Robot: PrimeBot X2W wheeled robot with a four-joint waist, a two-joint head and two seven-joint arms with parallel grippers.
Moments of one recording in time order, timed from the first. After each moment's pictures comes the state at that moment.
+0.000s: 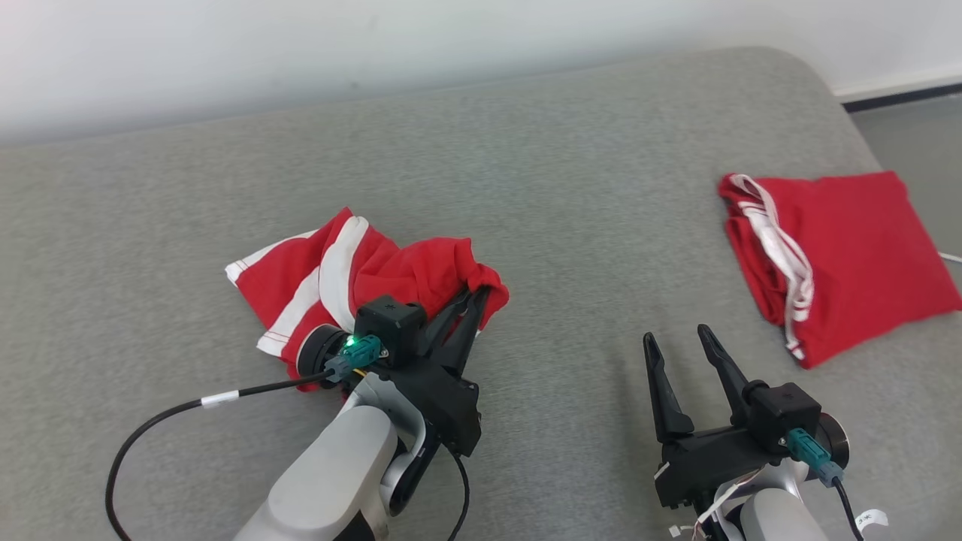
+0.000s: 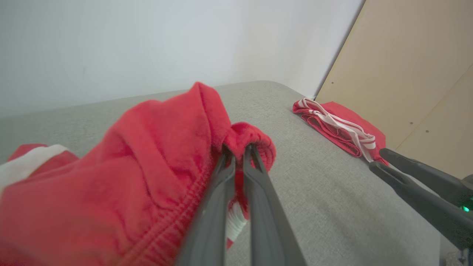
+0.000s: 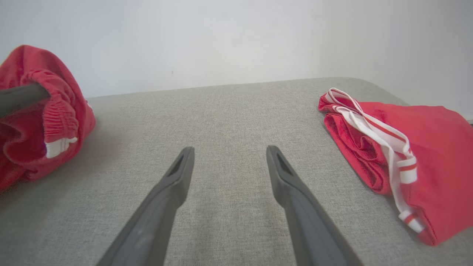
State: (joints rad) left arm -0.69 0.06 -0.69 0.73 -0.58 -0.13 -0.26; right arm -0.24 -0.05 0.07 0.41 0.10 0.13 -0.26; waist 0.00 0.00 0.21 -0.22
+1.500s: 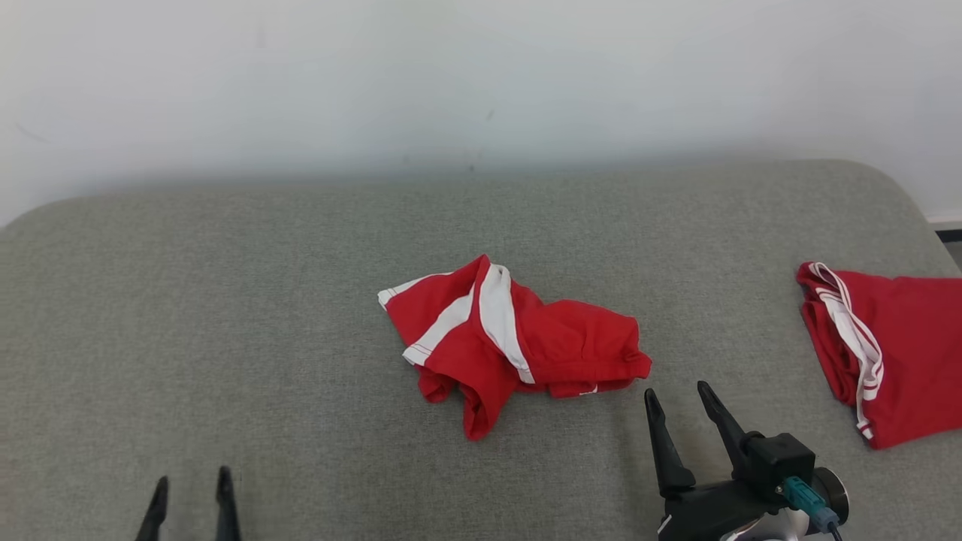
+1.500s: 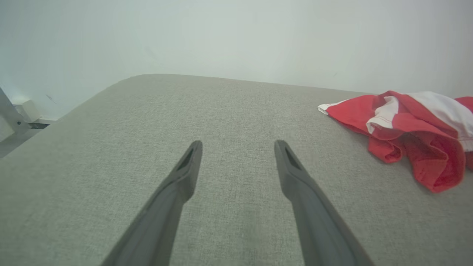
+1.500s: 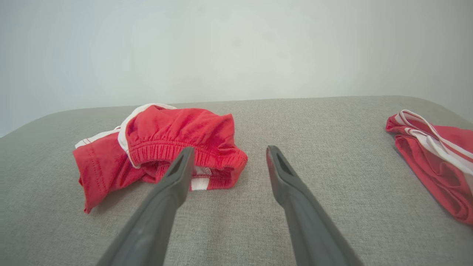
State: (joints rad) left arm 0.02 0.07 0.11 0.28 -0.17 -0.10 -0.26; right arm -0.14 -0.05 0.07 0.42 0.11 0.13 -0.26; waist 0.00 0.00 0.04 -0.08
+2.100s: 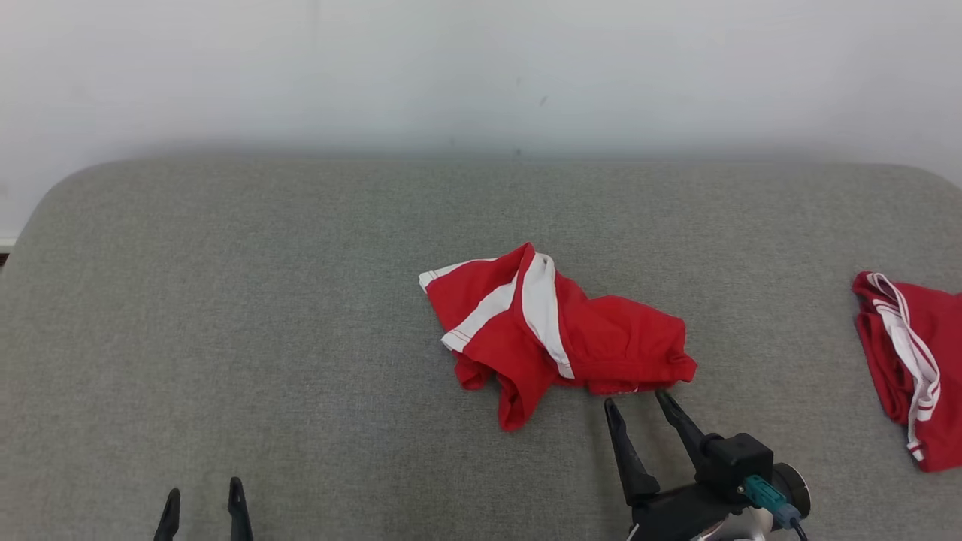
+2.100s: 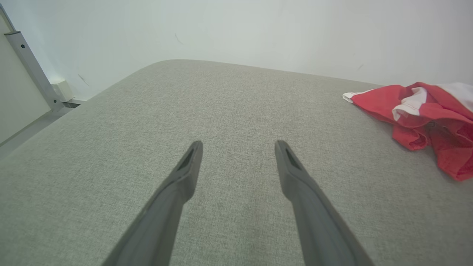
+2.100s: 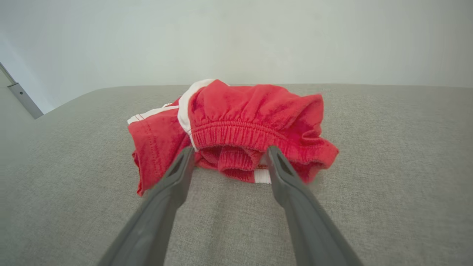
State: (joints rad) left arm 0.09 0.05 0.09 0.22 -0.17 -0.05 -0.26; right arm -0.17 -0.05 0.17 0.46 0.13 0.13 -0.26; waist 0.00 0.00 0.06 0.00
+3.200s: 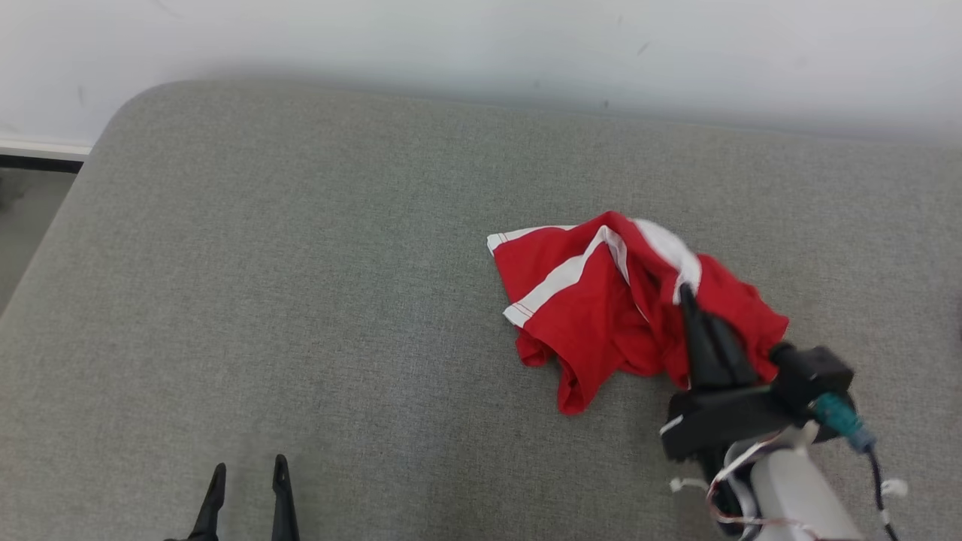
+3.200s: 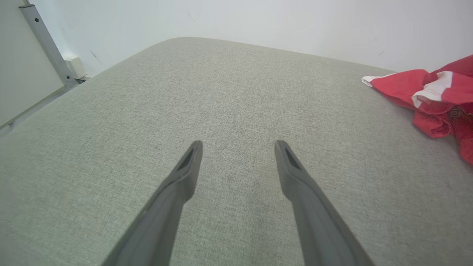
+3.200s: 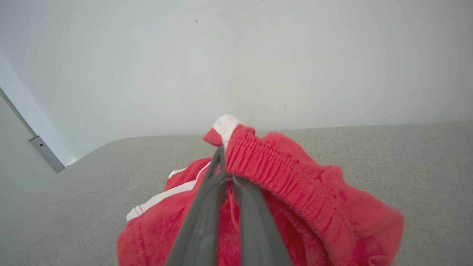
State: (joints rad) left arm 0.04 0.05 -0.01 0.23 -0.20 -0.01 -0.26; right arm -0.29 -0.05 0.09 0.38 0.20 0.13 -0.26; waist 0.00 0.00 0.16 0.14
